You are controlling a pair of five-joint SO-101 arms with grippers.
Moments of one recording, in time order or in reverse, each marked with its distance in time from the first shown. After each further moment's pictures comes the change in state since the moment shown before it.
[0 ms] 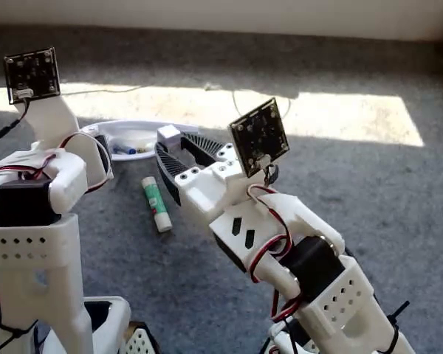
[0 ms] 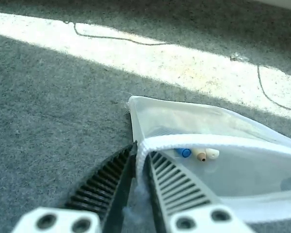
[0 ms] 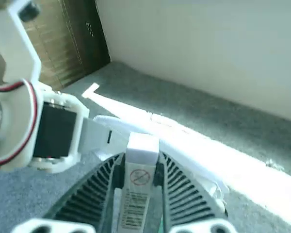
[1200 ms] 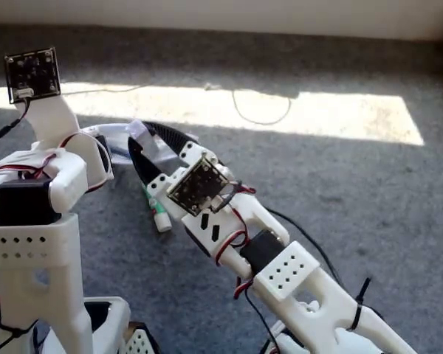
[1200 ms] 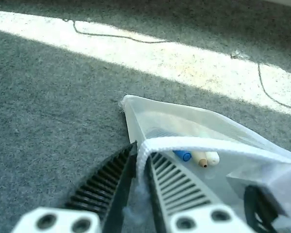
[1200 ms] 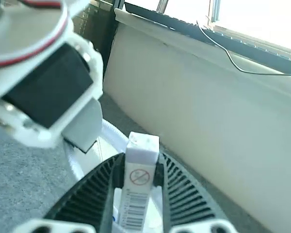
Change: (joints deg) left arm 0.0 0.1 0.1 0.0 0.0; right arm -0.8 9.1 26.9 -48.0 26.1
